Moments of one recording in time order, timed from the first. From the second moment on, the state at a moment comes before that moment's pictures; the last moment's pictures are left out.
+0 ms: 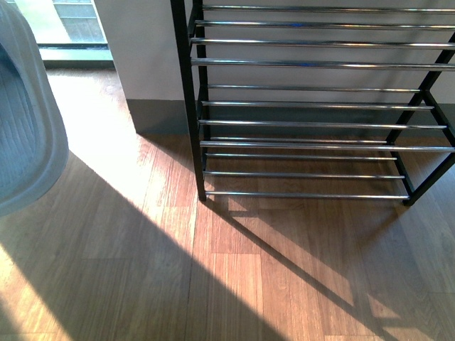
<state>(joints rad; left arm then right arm) -0.29 1.40 0.55 0.50 -0.49 0.87 0.00 0.00 0.02 0.00 0.00 0.00</state>
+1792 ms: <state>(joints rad) -0.41 1.41 0.53 0.41 -0.48 0.59 0.00 0.00 0.02 0.00 0.00 0.00</state>
